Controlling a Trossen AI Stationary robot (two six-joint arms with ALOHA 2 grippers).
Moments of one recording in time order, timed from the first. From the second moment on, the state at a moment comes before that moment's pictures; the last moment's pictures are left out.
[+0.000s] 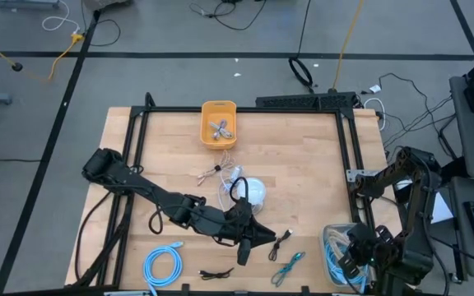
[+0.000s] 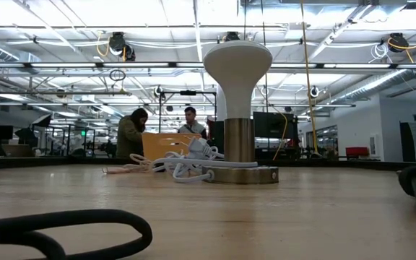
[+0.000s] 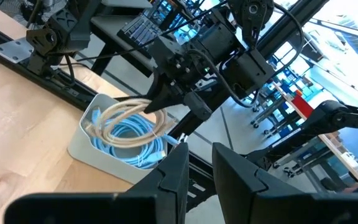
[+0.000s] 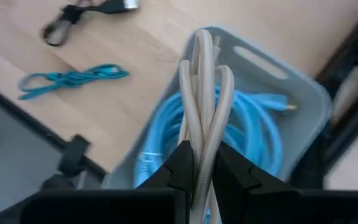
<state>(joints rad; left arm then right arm) -0.45 1.83 1.51 0.20 -0.28 -0.74 1.24 1.57 1.42 -1.47 0.23 2.23</state>
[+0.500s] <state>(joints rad) -0.46 1.83 1.51 0.17 -0.31 -0.71 1.03 1.57 1.42 -1.40 0.34 2.23</state>
